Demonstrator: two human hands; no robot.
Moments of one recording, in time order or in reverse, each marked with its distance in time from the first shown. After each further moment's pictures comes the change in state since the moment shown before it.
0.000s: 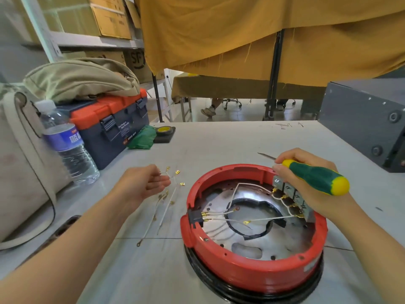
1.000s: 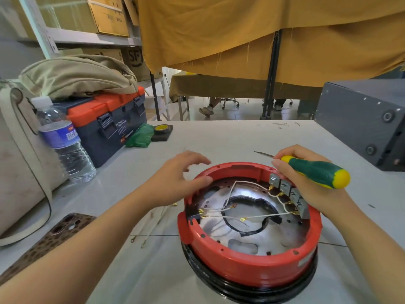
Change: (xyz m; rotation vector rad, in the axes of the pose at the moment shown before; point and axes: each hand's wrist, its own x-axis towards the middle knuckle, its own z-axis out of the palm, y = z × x) left_hand -0.029 0.005 0.040 0.917 -0.379 0.786; right_hand 0.002 0.002 0.001 0.054 0.012 0.049
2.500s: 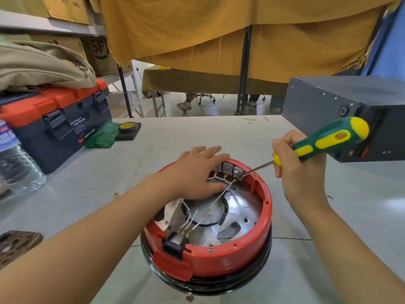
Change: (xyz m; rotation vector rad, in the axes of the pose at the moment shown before) left_hand 0.066 0.049 0.056 0.494 -0.296 0.201; right_hand 0.001 -0.022 -0.012 0.190 0.411 0.024
